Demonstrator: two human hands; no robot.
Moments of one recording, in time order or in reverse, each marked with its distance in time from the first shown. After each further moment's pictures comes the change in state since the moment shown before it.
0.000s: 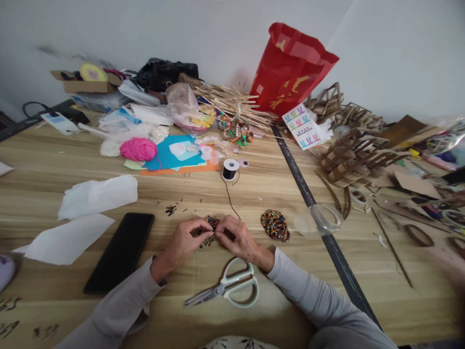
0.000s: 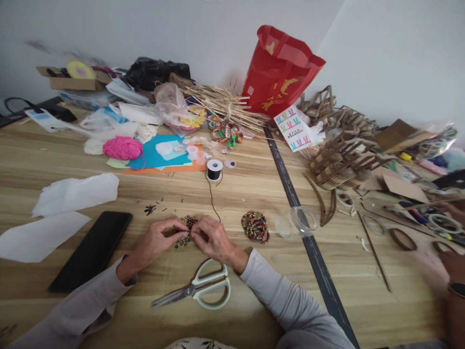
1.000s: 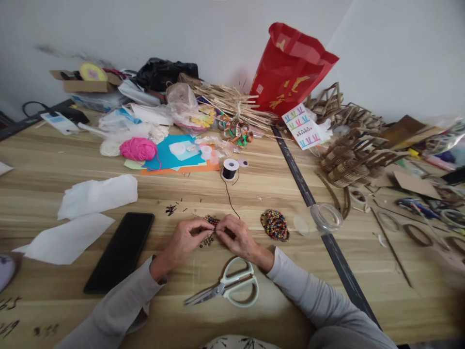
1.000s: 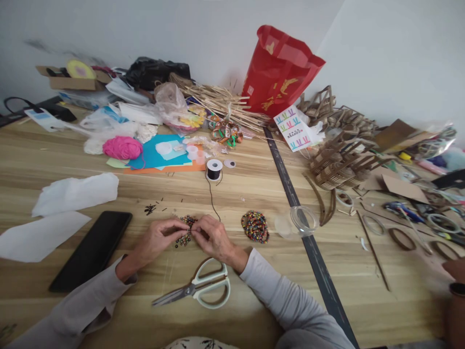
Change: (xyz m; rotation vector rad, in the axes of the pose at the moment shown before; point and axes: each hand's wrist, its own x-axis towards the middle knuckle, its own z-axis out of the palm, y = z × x) left_hand 0.001 0.002 -0.001 -0.058 -0.019 -0.021; right_hand 0.000 0.001 0.001 -0.010 0.024 0.014
